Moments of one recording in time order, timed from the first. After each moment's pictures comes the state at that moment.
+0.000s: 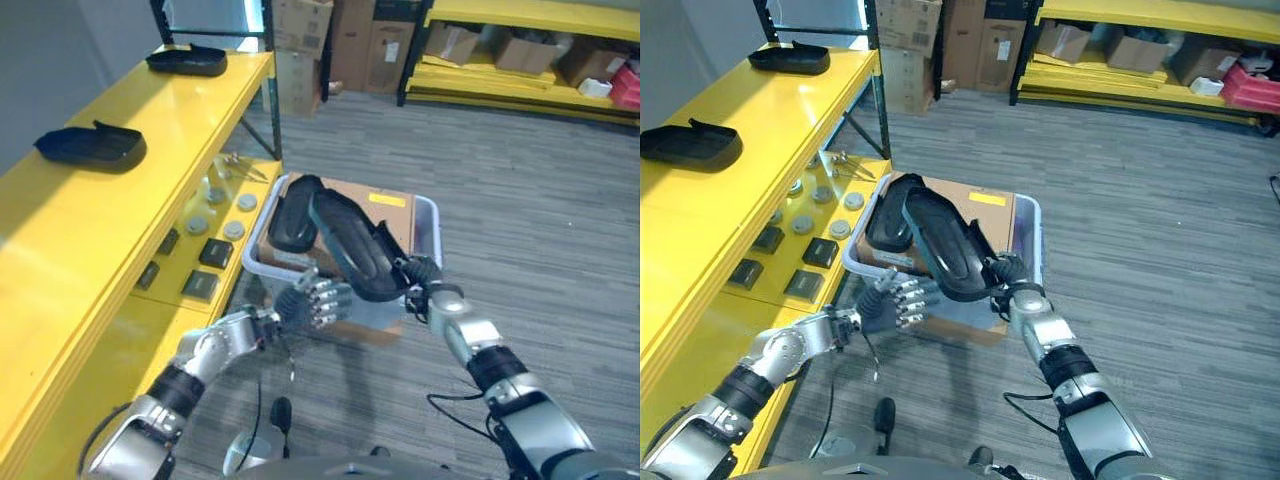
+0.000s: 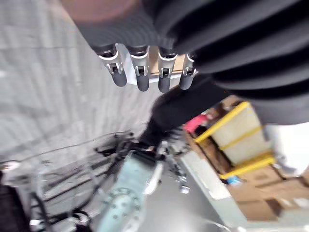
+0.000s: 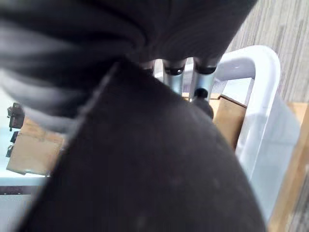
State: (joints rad) left arm -0.35 0.29 -0.50 0.30 -1.06 0.62 -0.33; right arm -0.47 -0.42 0.38 0.58 0.46 0.19 -0.27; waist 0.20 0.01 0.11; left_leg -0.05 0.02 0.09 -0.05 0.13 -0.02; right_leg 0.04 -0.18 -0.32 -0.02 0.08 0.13
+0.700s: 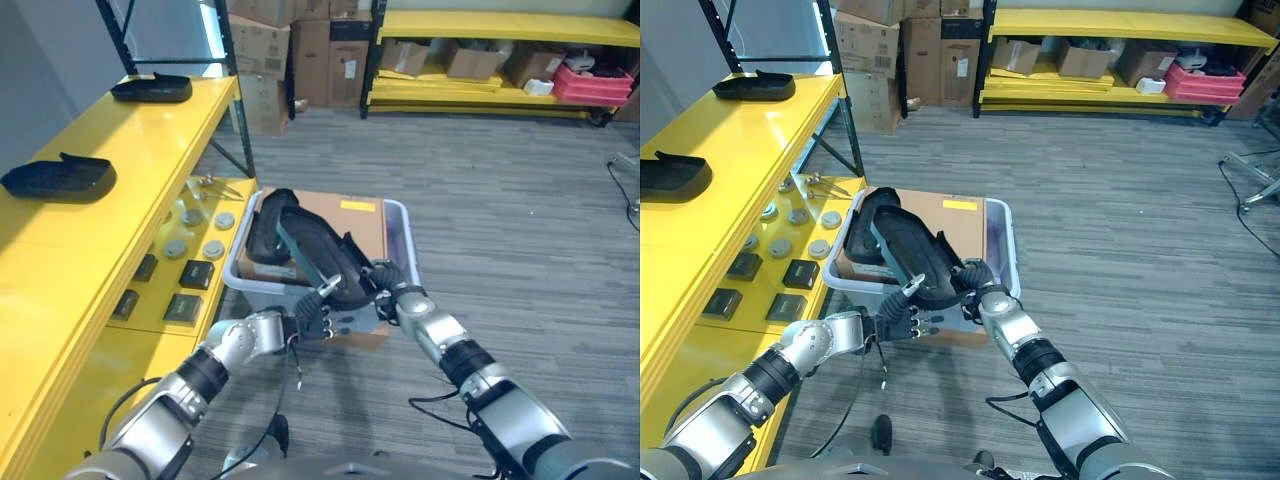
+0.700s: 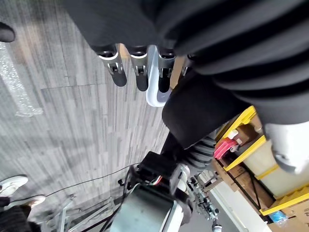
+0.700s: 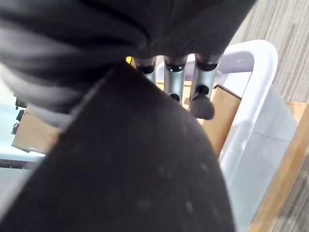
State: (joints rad) left arm -0.44 0.23 -0.59 0.39 -1.15 0.52 -0.01; right arm -0.50 -0.36 0.51 0.60 0.36 0.19 -0.22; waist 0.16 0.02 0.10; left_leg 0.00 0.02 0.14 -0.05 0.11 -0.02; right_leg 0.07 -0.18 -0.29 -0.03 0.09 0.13
